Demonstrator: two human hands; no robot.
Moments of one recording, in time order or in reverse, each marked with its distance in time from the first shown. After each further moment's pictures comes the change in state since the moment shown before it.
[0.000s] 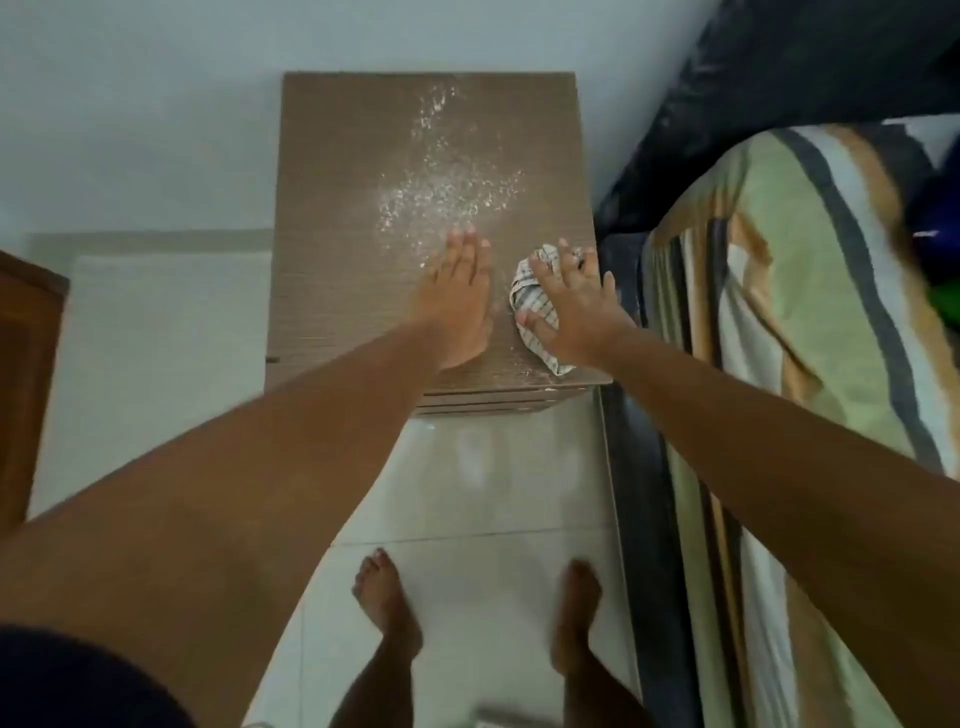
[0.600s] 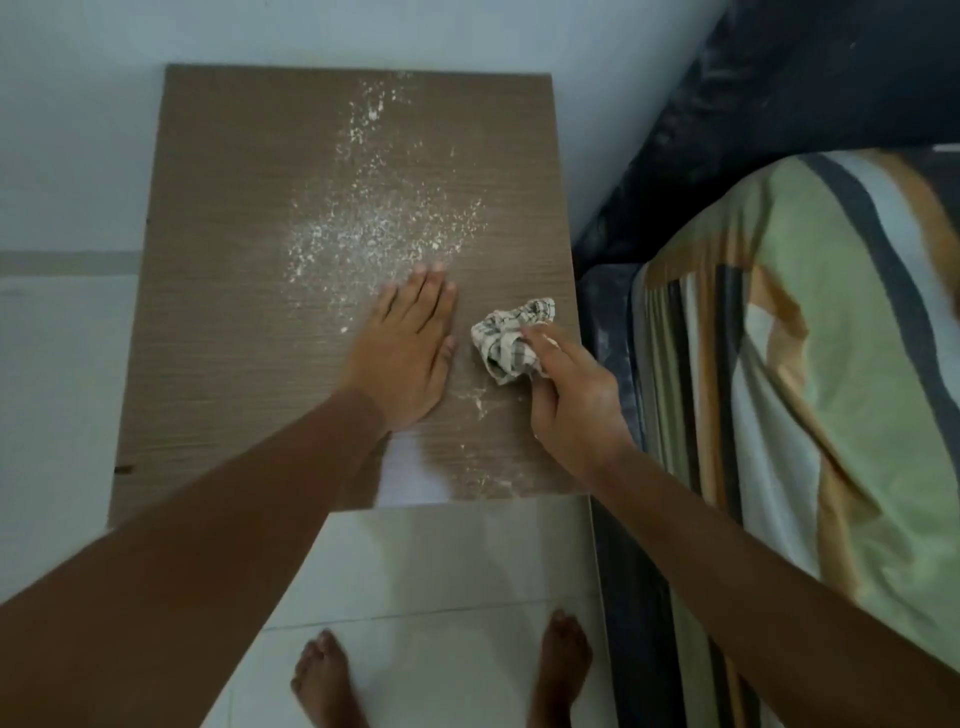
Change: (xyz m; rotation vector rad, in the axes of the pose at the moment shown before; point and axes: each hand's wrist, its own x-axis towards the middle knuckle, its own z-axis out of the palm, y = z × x) left_hand 0.083 -0.022 0.074 -0.046 0.130 0.050; right_hand 0.031 0.046 0.047 0.483 0.466 -0.070
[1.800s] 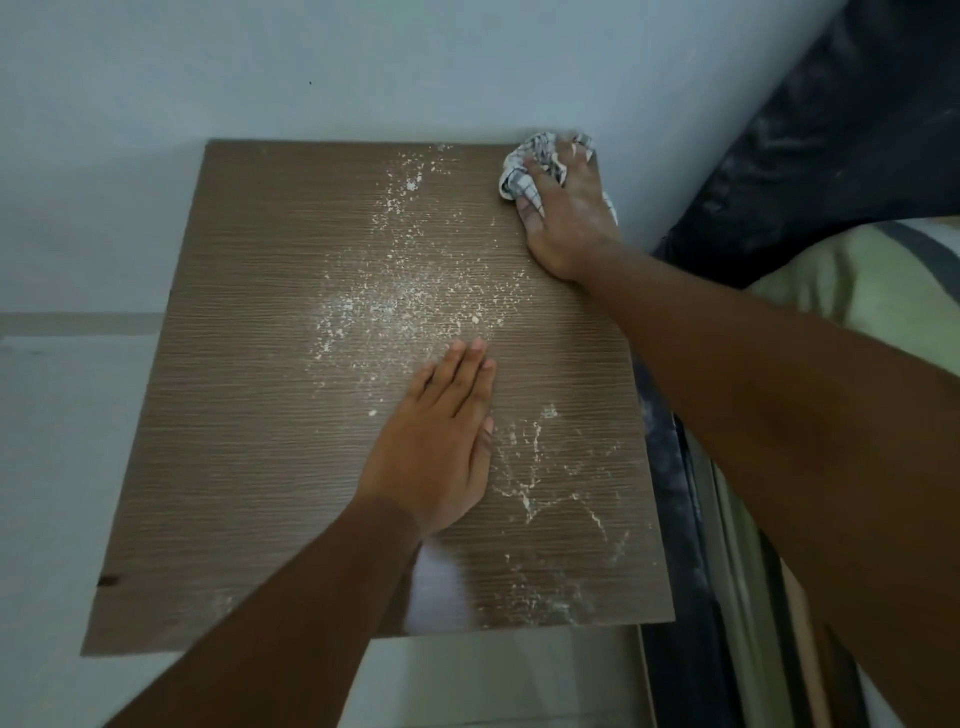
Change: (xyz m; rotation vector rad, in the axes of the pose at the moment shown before) left_hand 0.003 -0.005 0.014 -0.027 0.102 0.003; right_hand 0.285 0.035 0.035 -0.377 -0.068 0.005
